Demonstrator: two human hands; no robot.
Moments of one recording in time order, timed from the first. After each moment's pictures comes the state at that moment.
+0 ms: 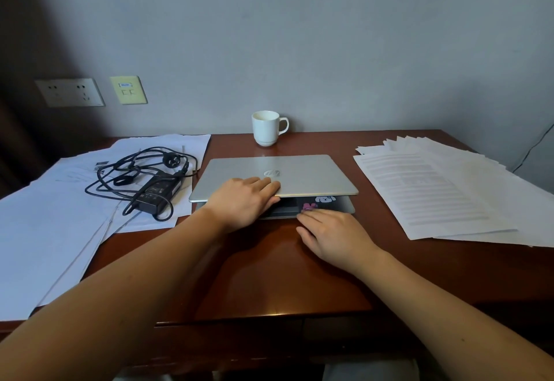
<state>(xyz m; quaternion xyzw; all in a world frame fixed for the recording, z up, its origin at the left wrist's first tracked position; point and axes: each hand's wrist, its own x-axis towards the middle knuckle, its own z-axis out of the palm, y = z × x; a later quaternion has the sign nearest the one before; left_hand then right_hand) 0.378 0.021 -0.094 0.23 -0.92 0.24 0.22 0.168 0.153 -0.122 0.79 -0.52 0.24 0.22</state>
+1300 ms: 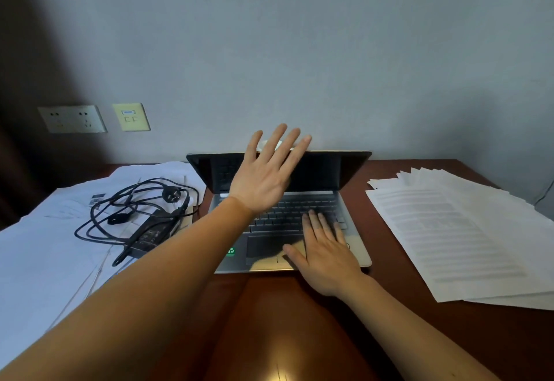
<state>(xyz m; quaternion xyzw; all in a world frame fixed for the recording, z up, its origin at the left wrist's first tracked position) 0.325 -0.035 -0.015 0.31 -0.84 0.36 0.28 0.182 0.085 -0.110 0.70 -0.71 0.08 -0.03</state>
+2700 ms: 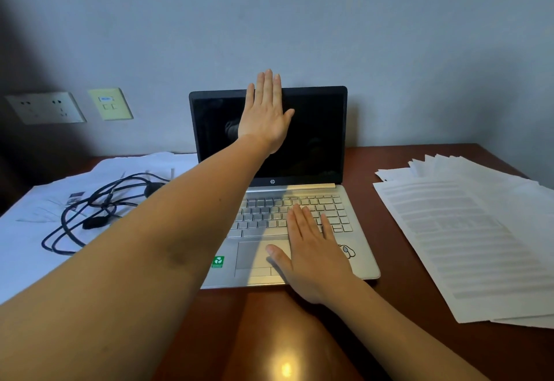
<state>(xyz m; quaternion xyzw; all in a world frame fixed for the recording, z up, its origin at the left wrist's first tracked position) 0.260 -0.159 0.020 0.49 -0.83 0.17 0.20 0.191 0.060 -0.112 0.72 -0.68 0.07 -0.05</state>
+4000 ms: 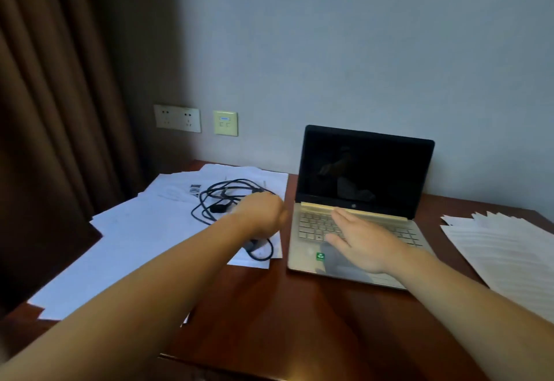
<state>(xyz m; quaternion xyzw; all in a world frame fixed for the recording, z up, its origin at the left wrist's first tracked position) 0.513 -0.017 -0.017 0.53 -0.85 0.01 0.06 0.293 0.071 -0.008 0.77 -0.63 -0.01 -0.04</state>
